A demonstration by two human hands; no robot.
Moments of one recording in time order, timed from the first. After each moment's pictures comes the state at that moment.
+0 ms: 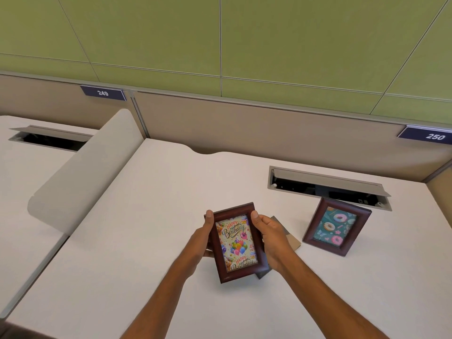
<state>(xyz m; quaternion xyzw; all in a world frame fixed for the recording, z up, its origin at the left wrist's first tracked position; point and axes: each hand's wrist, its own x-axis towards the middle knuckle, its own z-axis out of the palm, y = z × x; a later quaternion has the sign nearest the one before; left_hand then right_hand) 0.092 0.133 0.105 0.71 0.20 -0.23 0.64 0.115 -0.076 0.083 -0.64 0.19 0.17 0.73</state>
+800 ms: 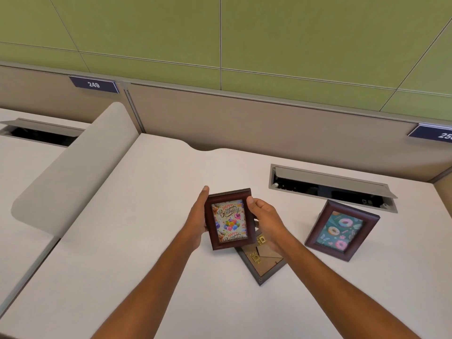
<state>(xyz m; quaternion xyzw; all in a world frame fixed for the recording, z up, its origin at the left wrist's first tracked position) 0.172 0.130 0.104 0.63 0.27 -0.17 0.71 0.180 -0.070 0.090 -0.70 0.13 0.19 0.67</state>
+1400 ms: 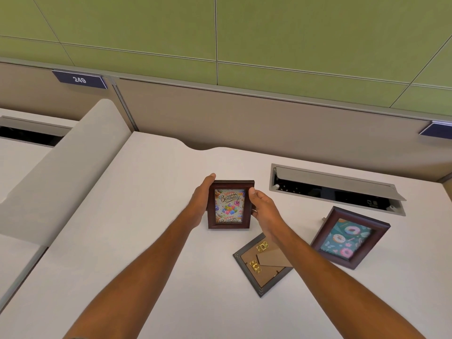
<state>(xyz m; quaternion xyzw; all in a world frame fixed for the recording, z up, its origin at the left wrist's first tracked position) 0.258 0.124 0.094 0.68 0.23 -0.18 0.67 0.239 -0.066 0.069 -0.68 0.17 0.18 0.69</state>
